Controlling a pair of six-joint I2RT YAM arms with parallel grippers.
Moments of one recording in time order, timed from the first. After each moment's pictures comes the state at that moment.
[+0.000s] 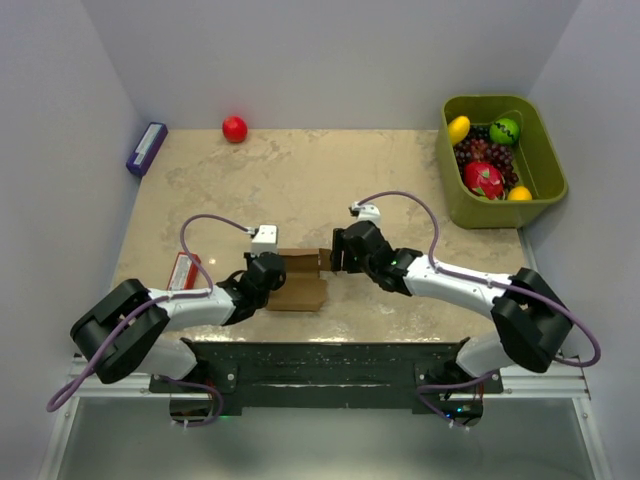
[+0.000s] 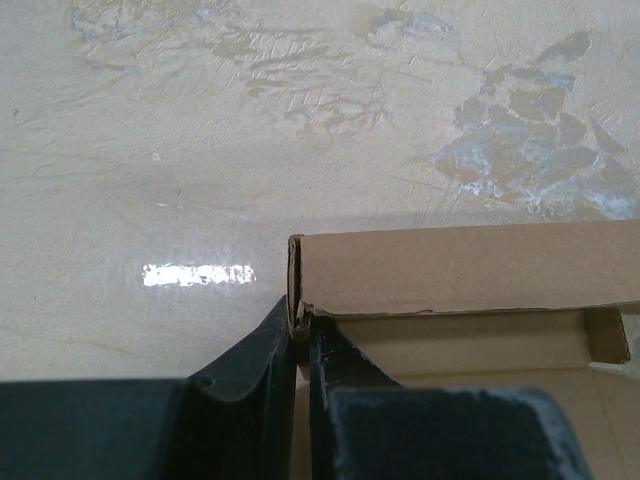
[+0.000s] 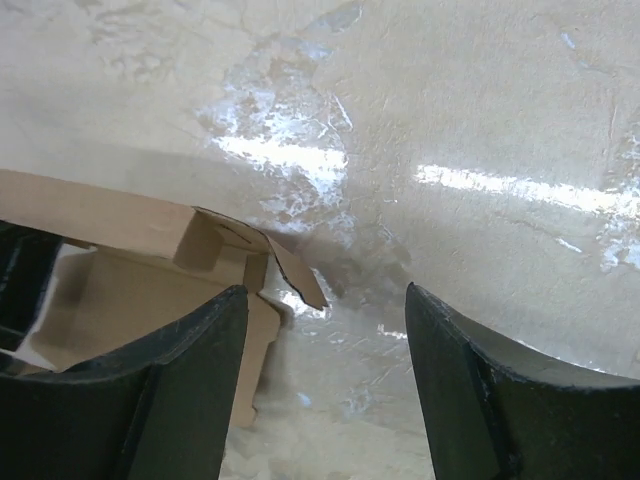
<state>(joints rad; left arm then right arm) -0.79 1.37 0.41 0.32 -0.64 -0.44 0.83 1.44 0.82 -0.11 0.32 0.64</state>
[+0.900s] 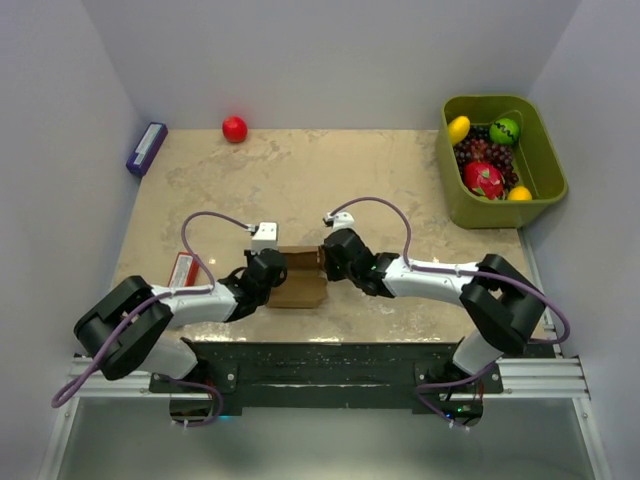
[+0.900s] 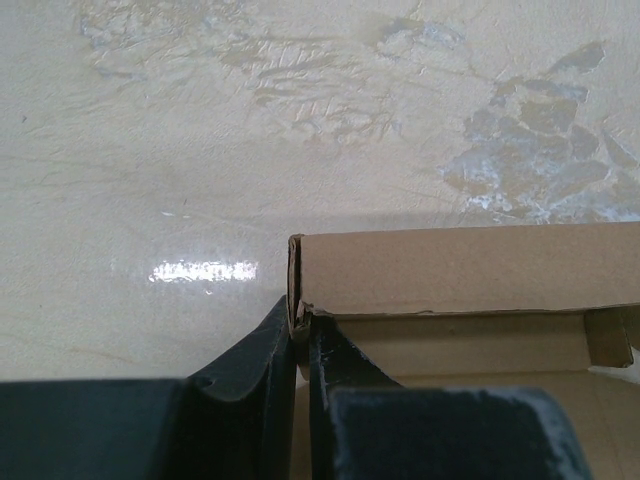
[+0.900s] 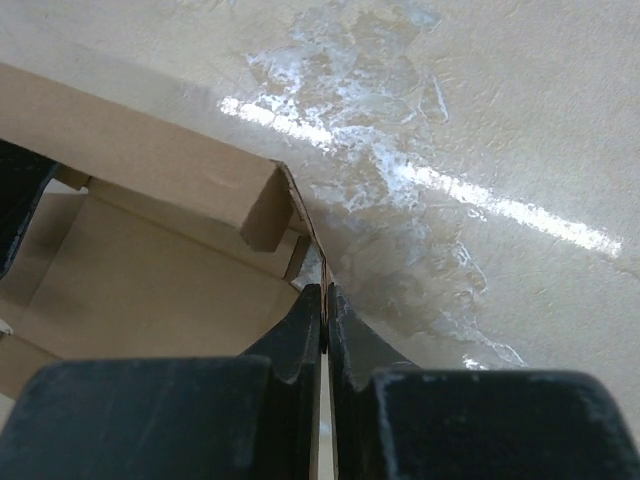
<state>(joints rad) -0.77 1.39 0.43 0.31 -0.64 -0.44 0.90 1.60 0.84 0.02 0.28 0.51</state>
